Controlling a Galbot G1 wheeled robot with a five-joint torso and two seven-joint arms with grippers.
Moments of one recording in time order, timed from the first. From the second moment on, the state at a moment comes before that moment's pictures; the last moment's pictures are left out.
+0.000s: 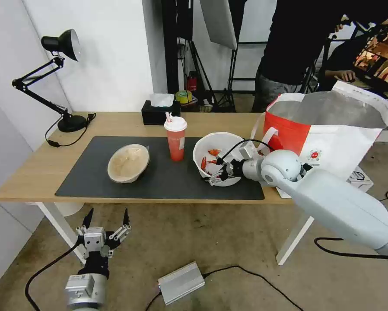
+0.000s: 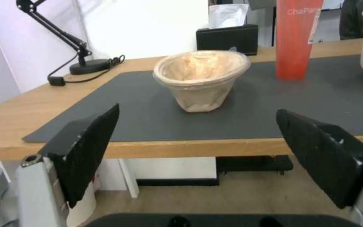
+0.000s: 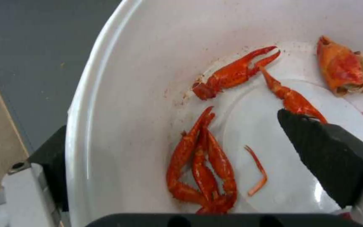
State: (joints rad) left arm 1.77 -1.55 -0.64 -2.21 0.04 -0.06 -0.01; right arm -0.24 0.82 -0.45 1.62 0.80 -0.67 -0.26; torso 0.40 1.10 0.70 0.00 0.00
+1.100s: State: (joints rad) left arm 1.77 -1.55 -0.64 -2.21 0.03 -0.07 -0.01; right arm -0.24 0.85 -0.46 1.62 0.86 -0.69 -0.20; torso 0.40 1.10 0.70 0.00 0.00
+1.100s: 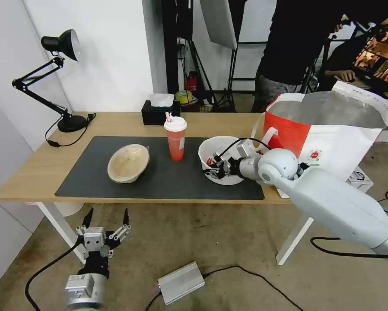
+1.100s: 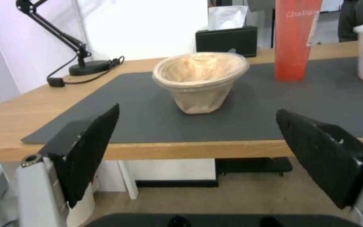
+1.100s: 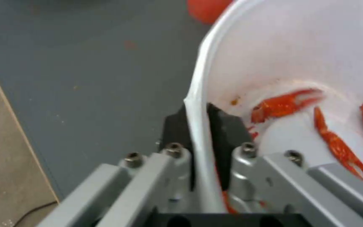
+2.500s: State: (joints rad) left arm 1.77 -1.55 -0.64 -2.21 0.03 -0.07 -0.01; right arm -0.18 0.78 -0.49 1.76 0.92 -0.72 -0.17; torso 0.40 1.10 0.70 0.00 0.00
